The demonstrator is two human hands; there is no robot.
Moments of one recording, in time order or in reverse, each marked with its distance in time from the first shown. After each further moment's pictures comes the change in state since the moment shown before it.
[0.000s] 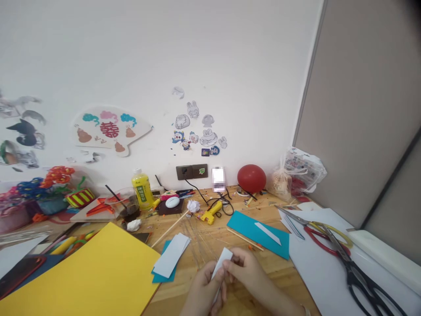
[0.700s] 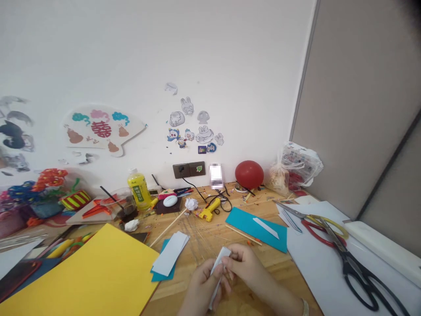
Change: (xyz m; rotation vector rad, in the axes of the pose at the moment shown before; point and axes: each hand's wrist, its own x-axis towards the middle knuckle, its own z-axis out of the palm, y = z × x) left_hand -0.007 0.017 0.002 0.140 -0.026 0.011; right_hand -0.001 -0.005 0.002 0.096 -0.021 0.054
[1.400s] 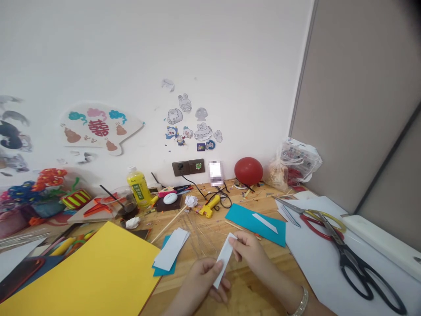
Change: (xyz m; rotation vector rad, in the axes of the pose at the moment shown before) left_hand -0.003 0.010 -0.010 0.041 -0.076 -0.229; right_hand 0.005 -0.010 -0.016 -0.221 0.173 -0.087
